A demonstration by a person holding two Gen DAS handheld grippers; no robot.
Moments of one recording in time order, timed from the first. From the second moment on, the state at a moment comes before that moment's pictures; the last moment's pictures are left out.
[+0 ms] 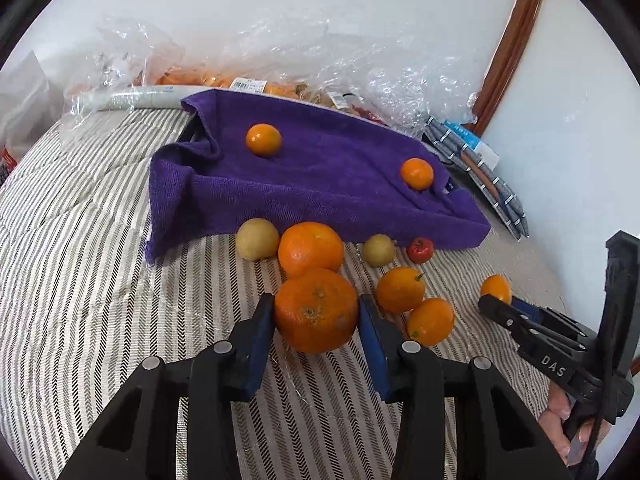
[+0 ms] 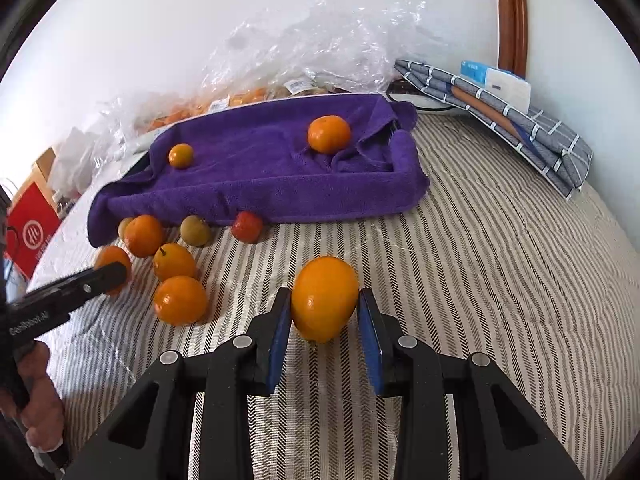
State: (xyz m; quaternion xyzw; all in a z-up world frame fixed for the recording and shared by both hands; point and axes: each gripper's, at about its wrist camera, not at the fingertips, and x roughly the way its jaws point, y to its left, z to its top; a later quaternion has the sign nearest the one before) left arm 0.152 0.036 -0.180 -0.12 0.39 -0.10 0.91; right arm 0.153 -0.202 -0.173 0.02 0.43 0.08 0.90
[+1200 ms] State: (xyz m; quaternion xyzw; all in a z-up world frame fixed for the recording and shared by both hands) left arm 0.146 0.059 -0.149 -0.15 0.33 -0.05 0.93; right arm 0.141 -0.202 -0.150 0.03 0.38 0.13 0.91
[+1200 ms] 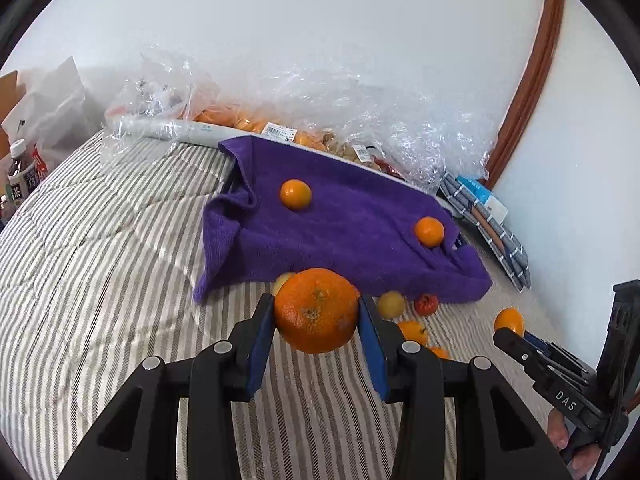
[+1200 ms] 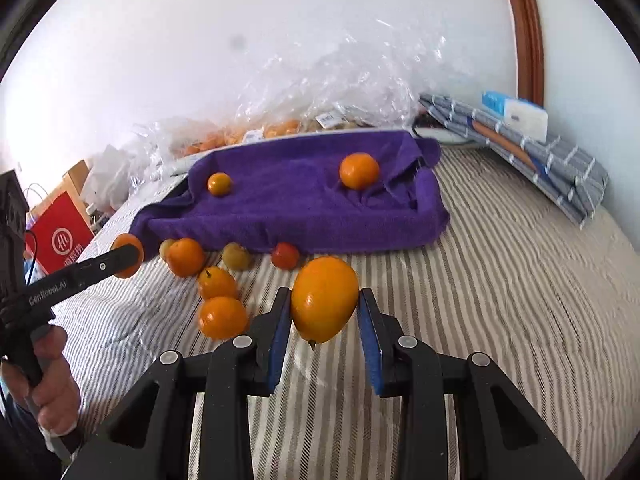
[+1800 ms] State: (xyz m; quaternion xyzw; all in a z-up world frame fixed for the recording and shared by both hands) left arm 0.253 0.074 -0.115 -0.14 0.30 -0.03 0.94; right arm 0.261 -0.205 -0.117 0.11 0.33 0.13 0.93
